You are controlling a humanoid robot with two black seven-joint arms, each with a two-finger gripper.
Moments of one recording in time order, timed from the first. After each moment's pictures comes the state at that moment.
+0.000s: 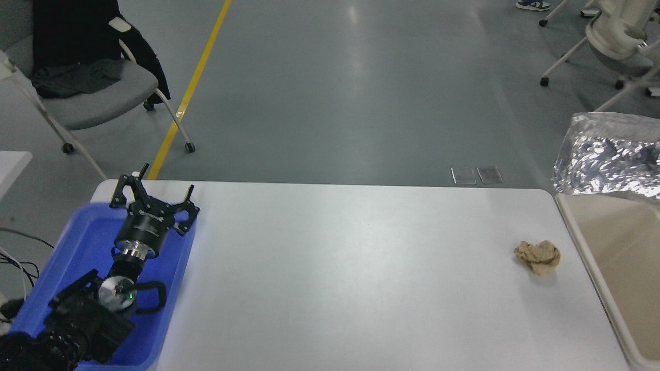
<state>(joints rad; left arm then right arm) -0.63 0.16 -0.86 -0.20 -0.22 -0.79 -0.29 1.47 -0.98 -1.18 0.64 -0.31 0.52 0.16</state>
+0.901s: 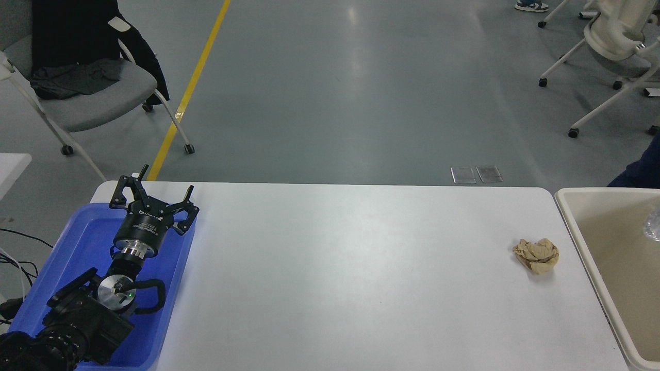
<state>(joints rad) -0.63 0.16 -0.86 -0.20 -0.22 -0.79 -0.29 0.50 -0.62 -0.48 -0.13 -0.30 0.00 0.16</state>
